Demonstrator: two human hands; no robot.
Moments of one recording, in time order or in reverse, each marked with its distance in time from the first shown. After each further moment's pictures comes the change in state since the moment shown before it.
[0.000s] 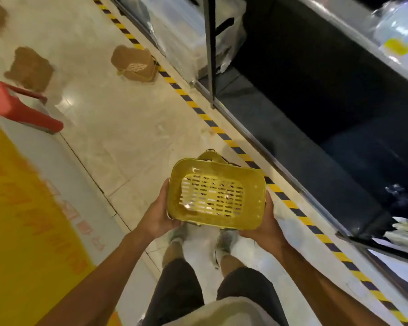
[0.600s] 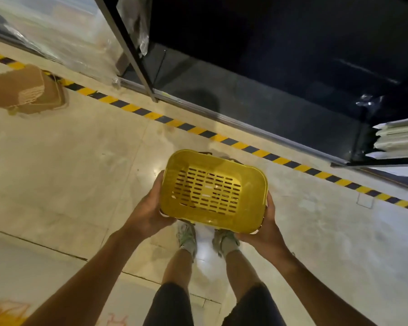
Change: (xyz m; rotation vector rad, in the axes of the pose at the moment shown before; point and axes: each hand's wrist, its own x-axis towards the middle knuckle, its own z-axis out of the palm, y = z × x) left_hand 0.210 -0.017 -0.056 0.024 -0.557 0.241; right_hand 0.076 -0.012 0.117 0.464 0.384 -0.090
